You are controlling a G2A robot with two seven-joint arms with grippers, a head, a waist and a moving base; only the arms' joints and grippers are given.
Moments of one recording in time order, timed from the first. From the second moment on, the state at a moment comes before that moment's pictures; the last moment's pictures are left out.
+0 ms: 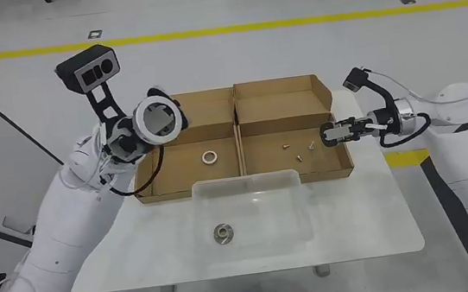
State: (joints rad) left arm 0.99 -0.97 -1.07 -1.76 -0.81 -1.01 -0.81; right arm -1.07 -0.92 1.38 -1.42 0.35 -0.28 1.54
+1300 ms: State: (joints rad) left arm 0.99 -0.99 -1.07 -1.78 -0.95 -1.01 -0.81; right arm -1.07 -0.92 1.38 -1.42 0.35 -0.28 1.54
